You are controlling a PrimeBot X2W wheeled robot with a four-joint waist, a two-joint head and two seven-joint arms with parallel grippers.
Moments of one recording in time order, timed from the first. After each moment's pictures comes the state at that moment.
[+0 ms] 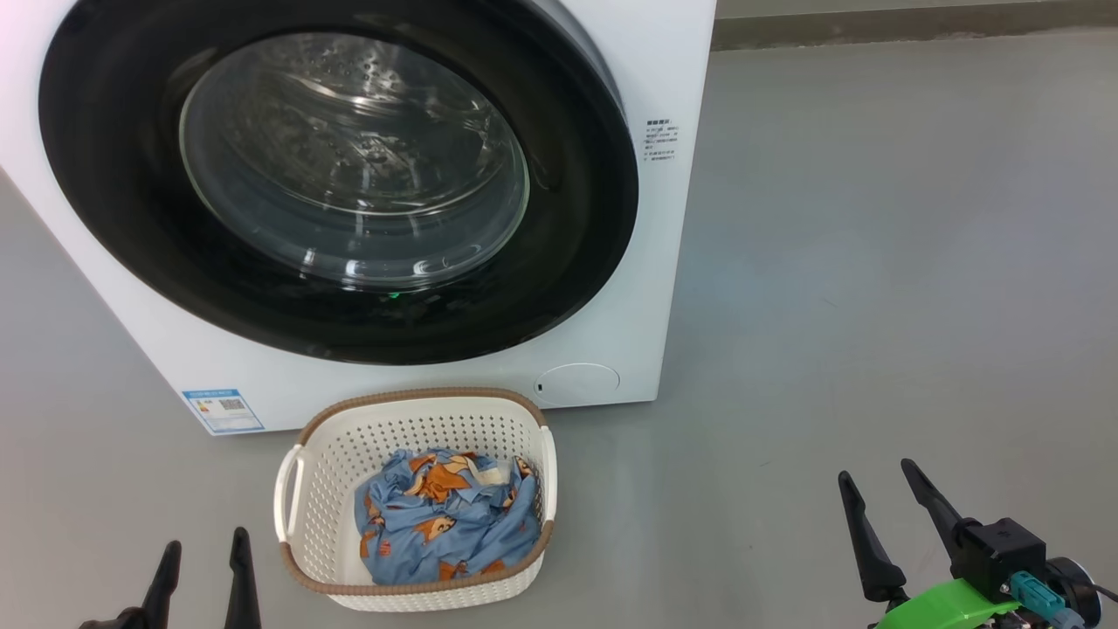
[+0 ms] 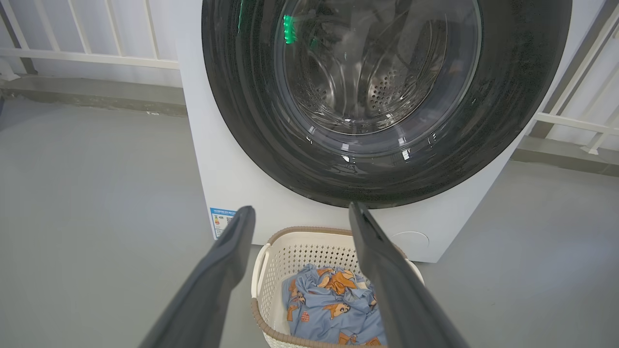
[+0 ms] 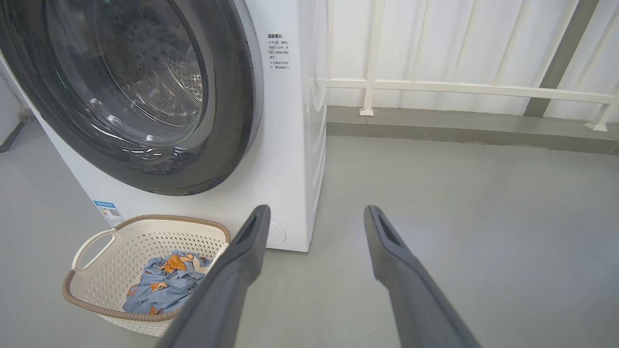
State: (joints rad) left arm 0.01 0.05 0.09 0.32 -0.24 -0.13 -0.25; right arm -0.02 -0.09 -0.05 0.25 0.07 0.13 -0.25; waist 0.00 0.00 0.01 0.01
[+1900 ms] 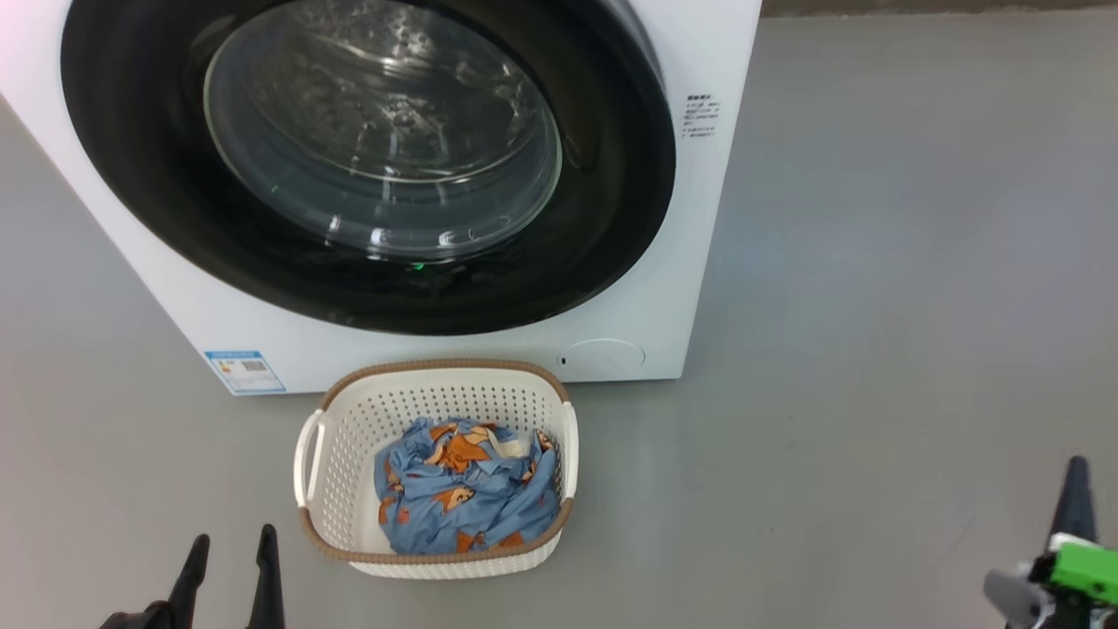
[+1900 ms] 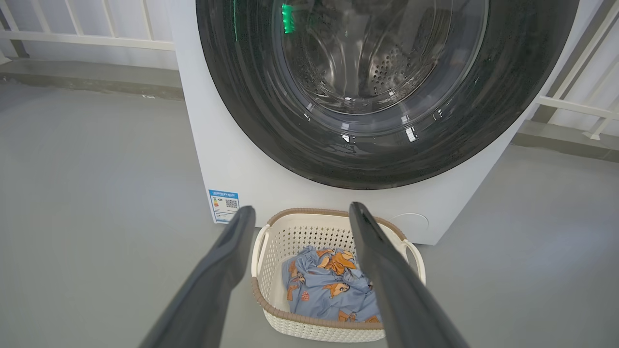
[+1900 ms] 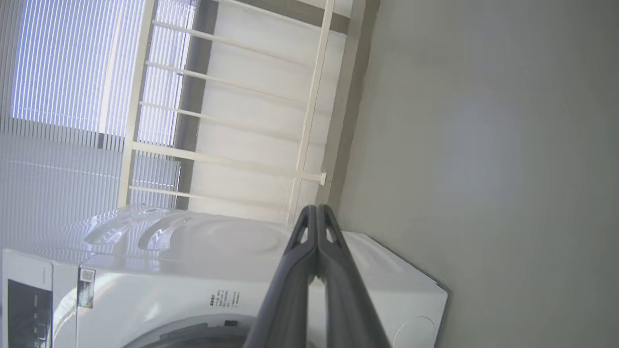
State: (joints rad) left arm 0.01 0.06 0.03 0.31 -0.25 -0.13 -0.25; right arm -0.16 -0.04 -0.32 0.41 1.33 0.13 -0.25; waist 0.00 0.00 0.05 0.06
